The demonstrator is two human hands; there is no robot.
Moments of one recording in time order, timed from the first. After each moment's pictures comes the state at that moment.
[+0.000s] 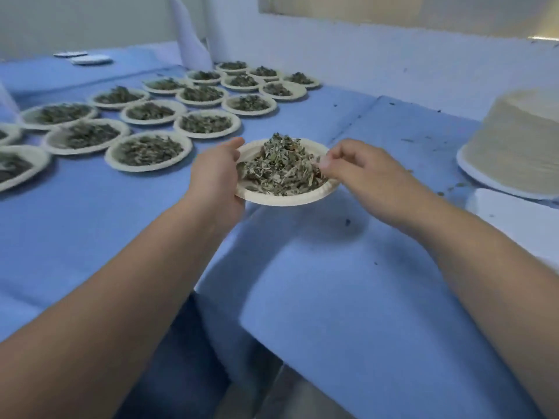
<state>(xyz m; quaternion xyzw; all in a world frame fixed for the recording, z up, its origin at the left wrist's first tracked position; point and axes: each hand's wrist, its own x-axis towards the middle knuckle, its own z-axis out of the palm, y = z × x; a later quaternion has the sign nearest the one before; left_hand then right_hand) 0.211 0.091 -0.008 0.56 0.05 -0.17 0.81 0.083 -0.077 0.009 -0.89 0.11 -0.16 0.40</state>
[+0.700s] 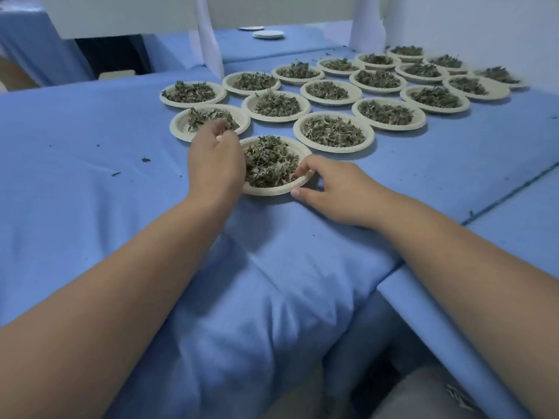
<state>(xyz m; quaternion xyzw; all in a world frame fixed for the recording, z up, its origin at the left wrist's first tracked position) 0.278 0.335 -0.033 0.77 0.11 0.17 0.61 0.276 0.139 -0.057 -0.96 -0.17 -0.04 0.24</state>
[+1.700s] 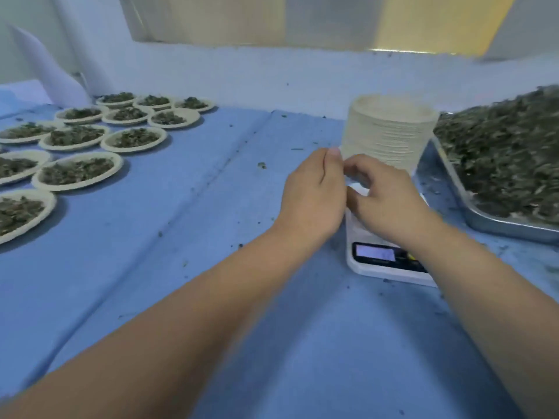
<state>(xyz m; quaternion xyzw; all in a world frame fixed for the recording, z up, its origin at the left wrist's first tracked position) 0.065 -0.096 0.001 0.69 -0.43 -0.08 0.58 -0.032 -0.197 -0.011 -0.89 0.25 -0.30 0.24</state>
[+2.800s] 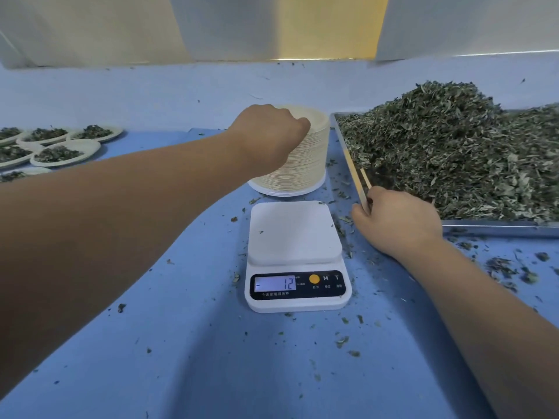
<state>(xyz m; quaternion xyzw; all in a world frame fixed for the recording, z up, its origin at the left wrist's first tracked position) 0.080 -0.270 0.067 0.64 -0.70 0.31 -0.03 -0.157 -0.313 -0.047 -0.83 0.53 -0.20 -0.06</state>
